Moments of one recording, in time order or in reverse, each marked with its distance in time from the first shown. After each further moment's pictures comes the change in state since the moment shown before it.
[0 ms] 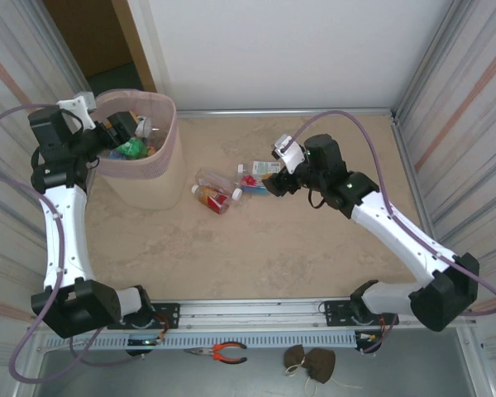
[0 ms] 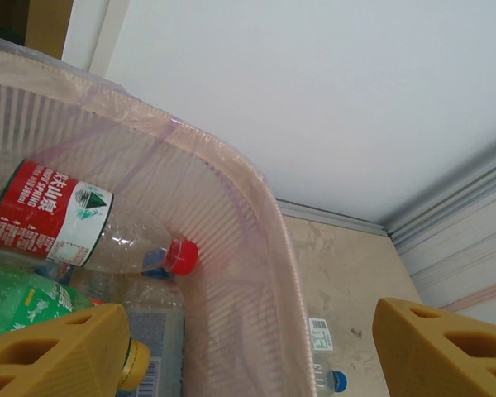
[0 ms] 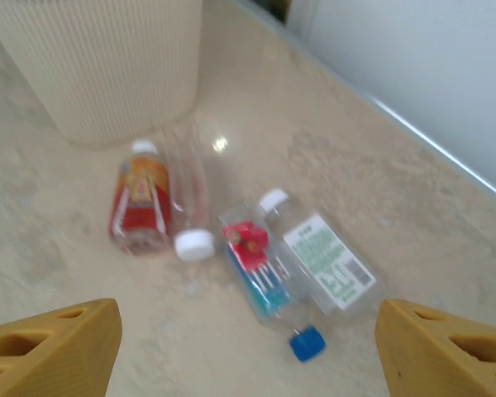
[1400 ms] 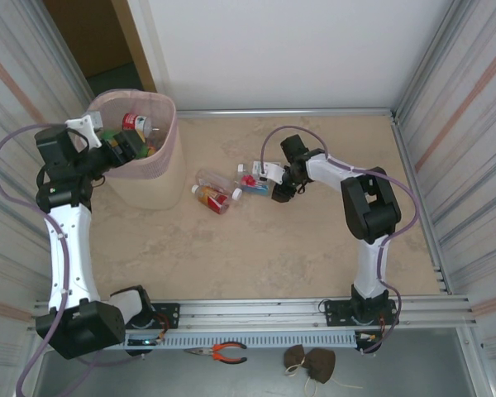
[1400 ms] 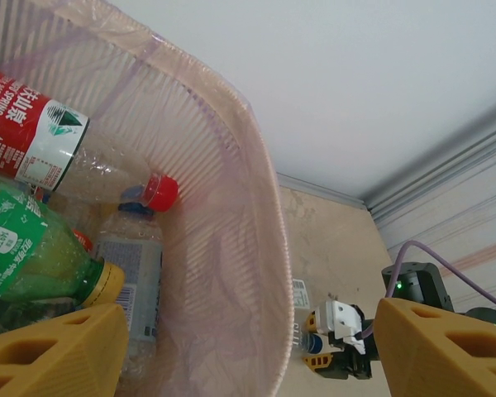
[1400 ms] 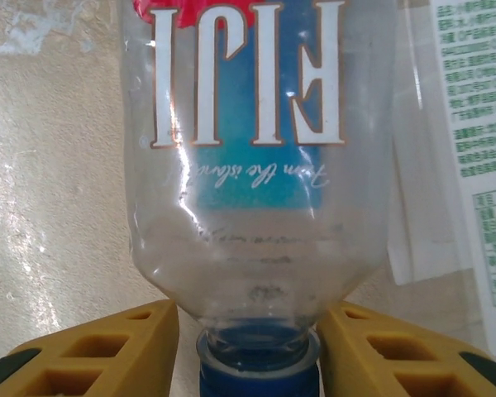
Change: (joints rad) left arm 0.000 -0.121 -0.142 -0.029 0.046 -0.025; right arm -0.151 0.727 0.233 -0.140 -0.114 -0.580
